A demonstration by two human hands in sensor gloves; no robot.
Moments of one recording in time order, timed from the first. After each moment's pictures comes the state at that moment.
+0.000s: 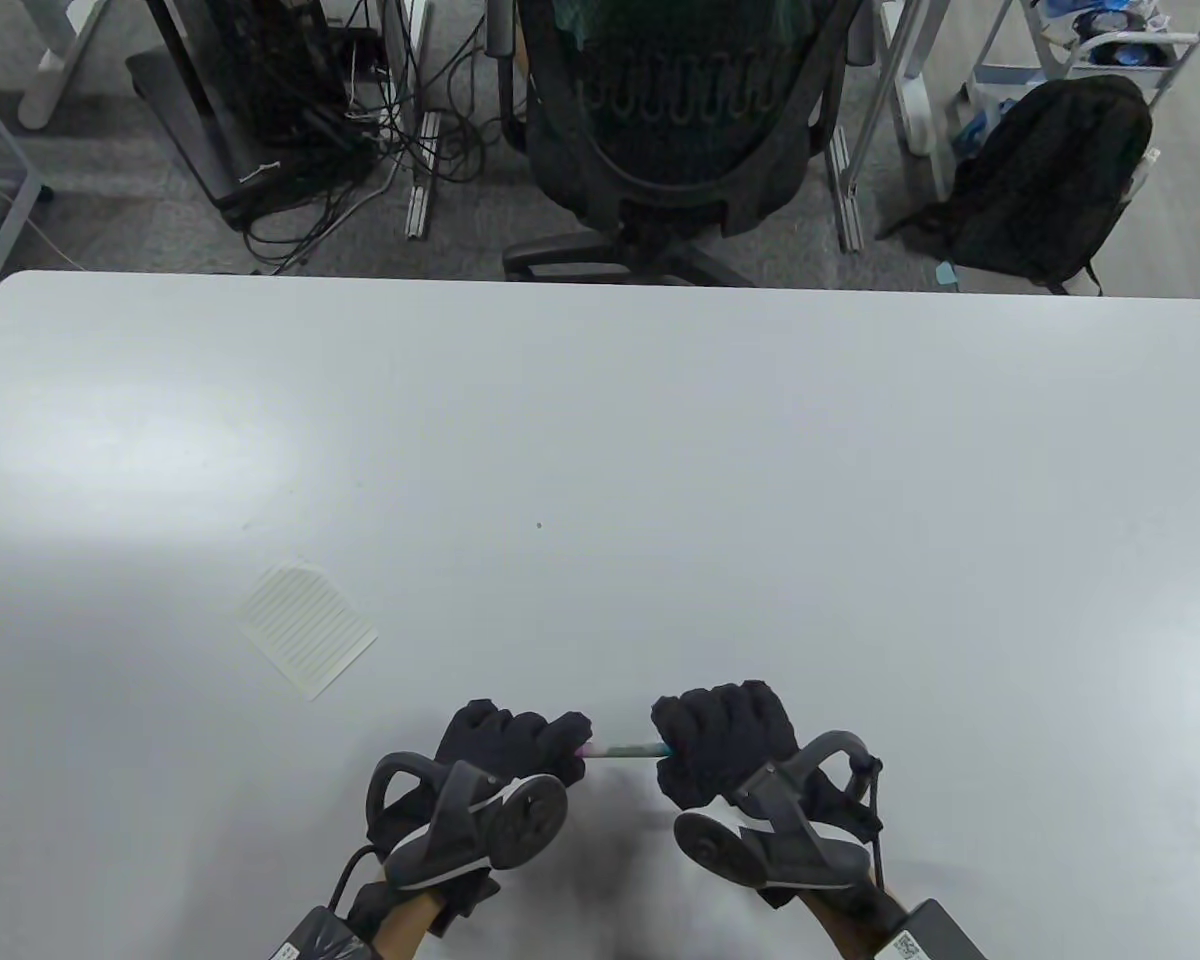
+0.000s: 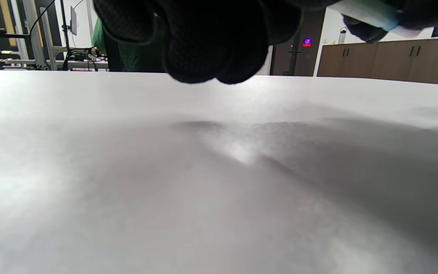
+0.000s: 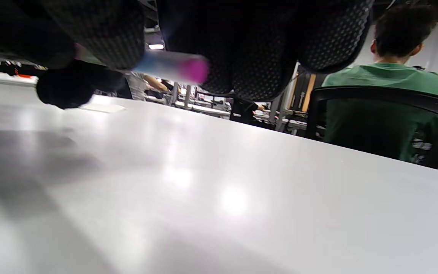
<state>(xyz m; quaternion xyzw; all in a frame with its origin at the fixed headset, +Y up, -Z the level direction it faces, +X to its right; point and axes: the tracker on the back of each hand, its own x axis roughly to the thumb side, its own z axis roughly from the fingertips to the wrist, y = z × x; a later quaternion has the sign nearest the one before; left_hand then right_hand) -0.118 -0.718 -0.116 -0.04 -0.21 0.02 0.98 0.106 -0.699 -0.119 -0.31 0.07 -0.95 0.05</state>
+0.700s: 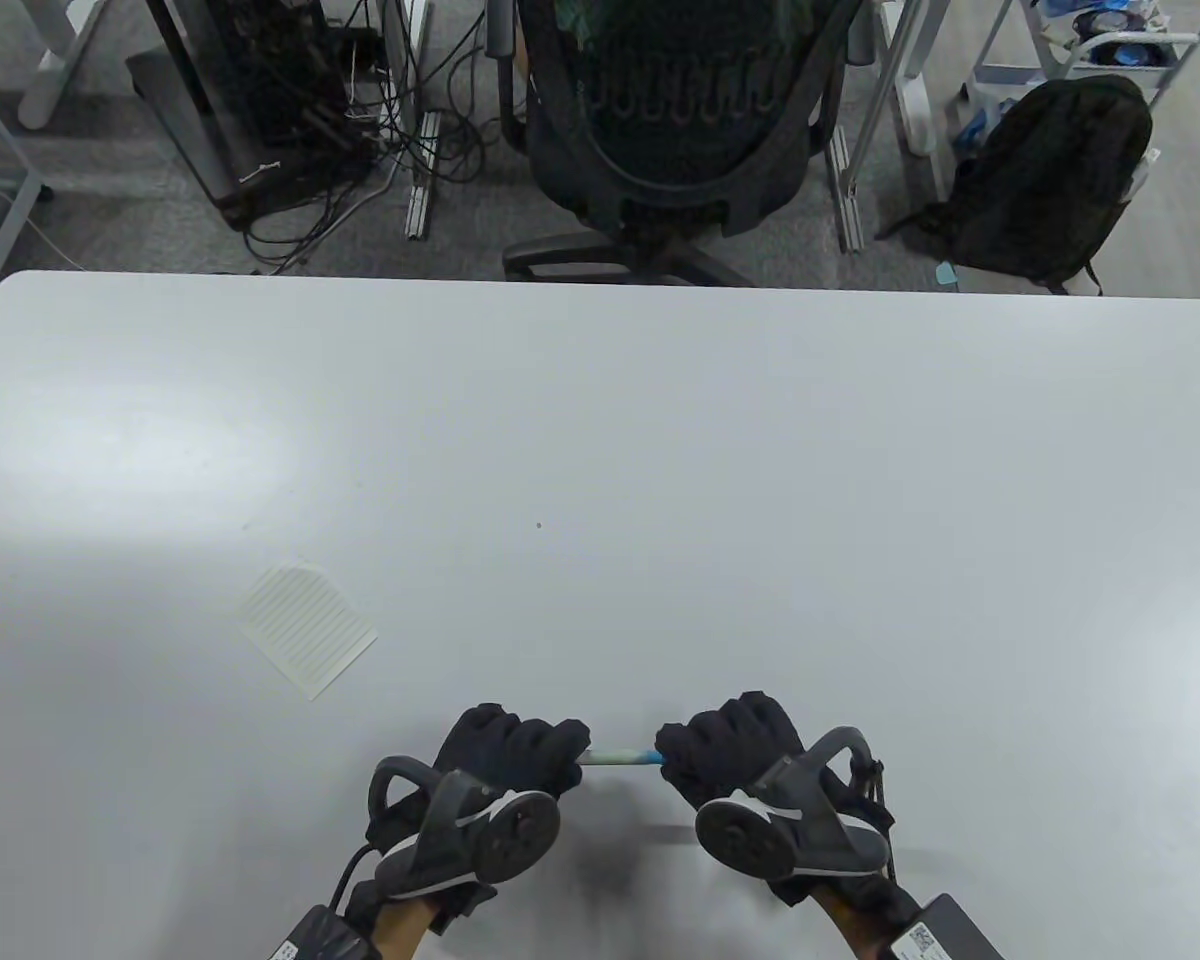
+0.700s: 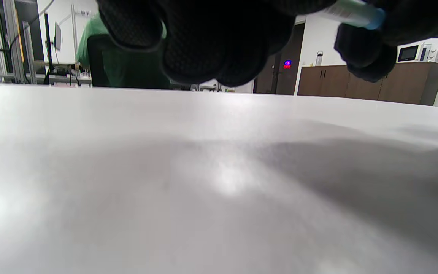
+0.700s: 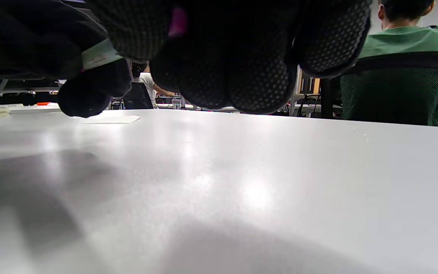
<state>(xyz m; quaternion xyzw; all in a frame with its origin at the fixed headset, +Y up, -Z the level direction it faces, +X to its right) -0.115 -0.710 -0.109 0.01 -0.25 0.03 0.97 0.108 -0.699 -0.121 -0.33 0.03 -0.94 -0.04</state>
